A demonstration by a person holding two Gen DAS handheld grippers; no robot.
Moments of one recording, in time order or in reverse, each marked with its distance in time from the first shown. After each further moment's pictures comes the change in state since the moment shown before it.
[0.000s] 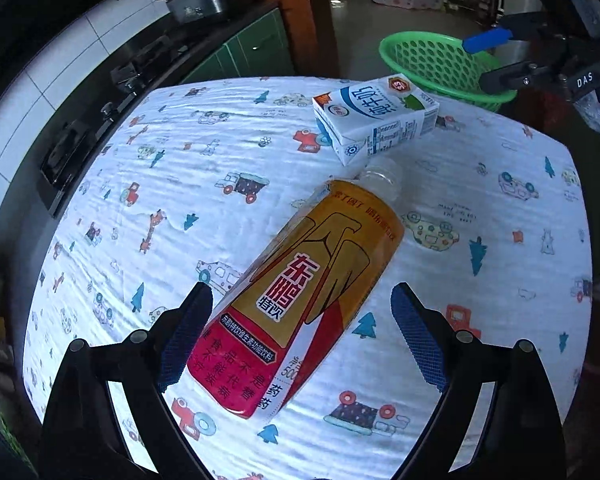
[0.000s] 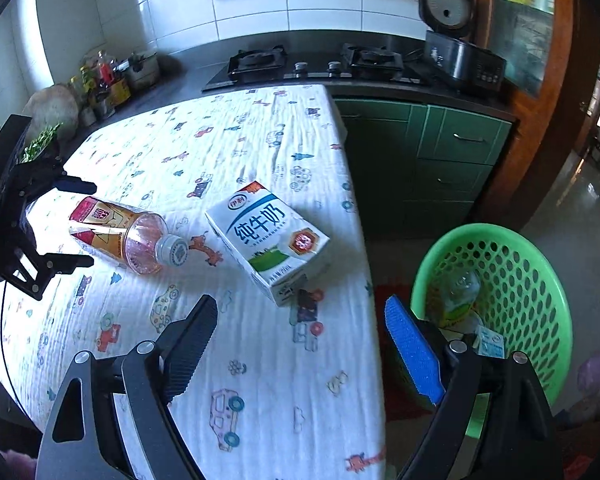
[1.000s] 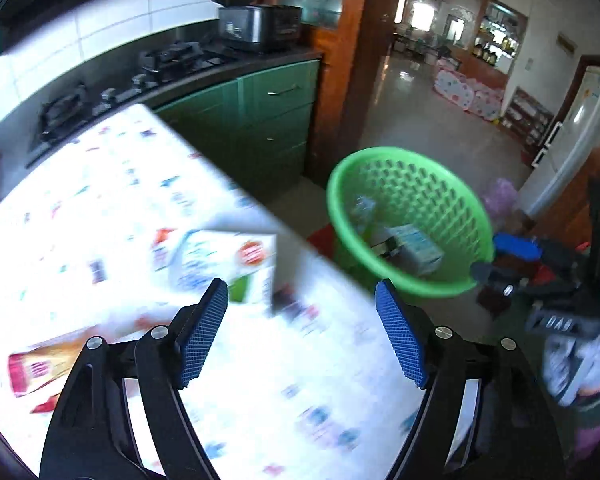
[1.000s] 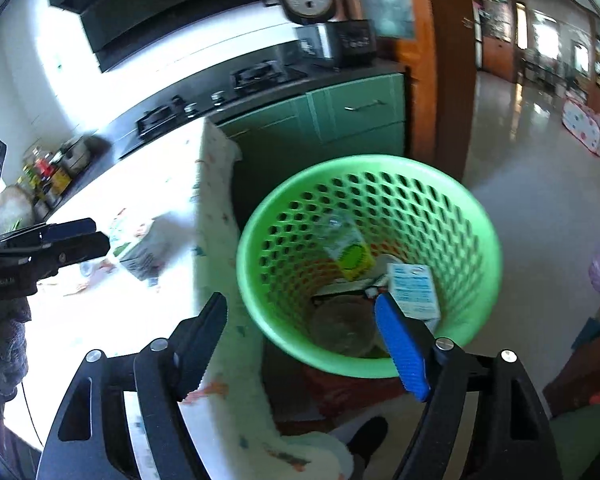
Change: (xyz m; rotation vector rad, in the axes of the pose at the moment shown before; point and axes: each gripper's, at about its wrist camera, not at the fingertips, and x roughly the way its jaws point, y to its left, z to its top) left arm 0.005 -0.123 0.131 -0.460 -0.169 -0.012; right arm -0.061 -0.136 -0.103 0.324 -0.138 -0.084
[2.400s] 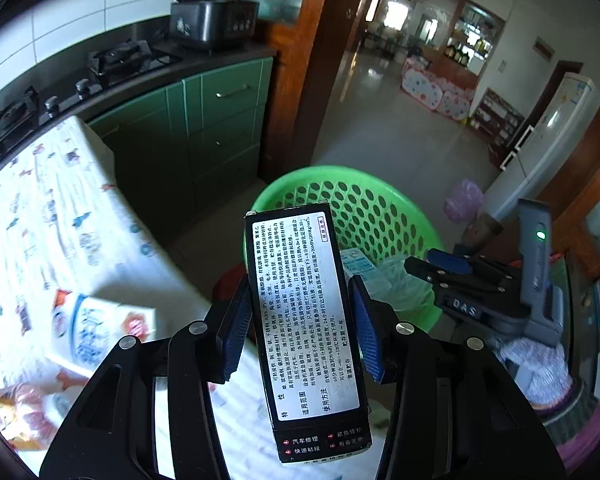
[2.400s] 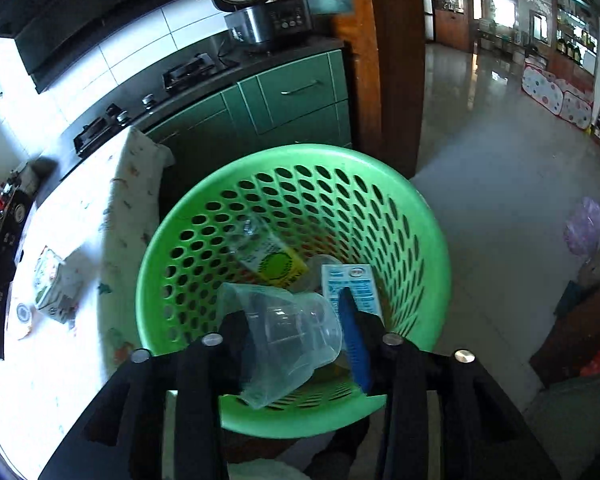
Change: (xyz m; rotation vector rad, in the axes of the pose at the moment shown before) left arm 0.057 -0.075 0.060 0.002 0.037 -0.159; right arm 0.051 -0.101 0.021 0.163 0.061 -0.156
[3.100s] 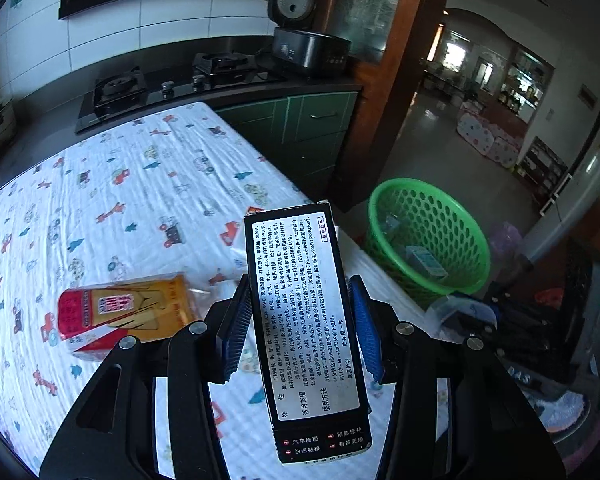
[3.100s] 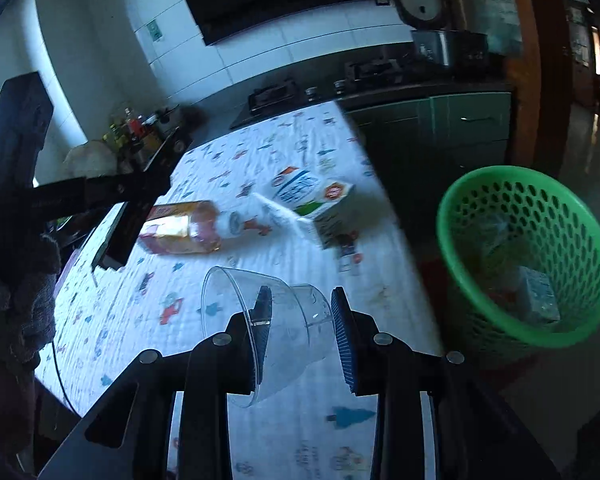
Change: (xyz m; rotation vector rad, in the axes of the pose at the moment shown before) left arm -0.140 0.099 -0.097 -0.146 -0.128 0.155; right arm -0.087 0.182 -0.080 -0.260 -0.061 0.361
